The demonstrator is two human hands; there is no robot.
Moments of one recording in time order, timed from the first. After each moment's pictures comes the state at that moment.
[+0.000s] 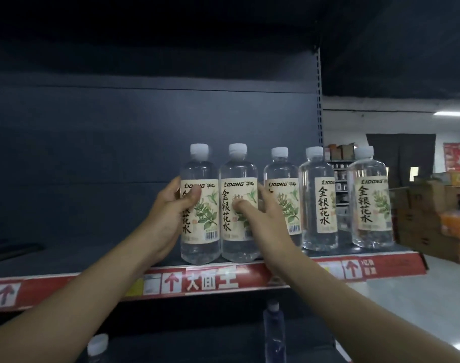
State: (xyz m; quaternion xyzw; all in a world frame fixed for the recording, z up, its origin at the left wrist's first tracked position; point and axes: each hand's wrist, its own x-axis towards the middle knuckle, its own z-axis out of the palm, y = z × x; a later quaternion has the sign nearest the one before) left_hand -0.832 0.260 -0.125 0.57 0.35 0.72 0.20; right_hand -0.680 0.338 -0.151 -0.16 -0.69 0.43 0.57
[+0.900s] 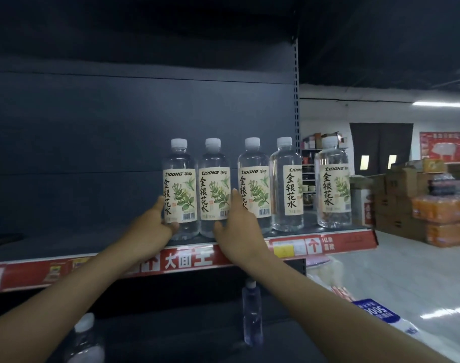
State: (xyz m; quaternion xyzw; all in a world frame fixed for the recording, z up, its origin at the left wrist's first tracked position) left_hand -0.814 0.236 -0.149 0.55 0.71 0.44 0.04; right_hand -0.663 0.319 -0.169 -0.34 -0.81 0.16 0.46
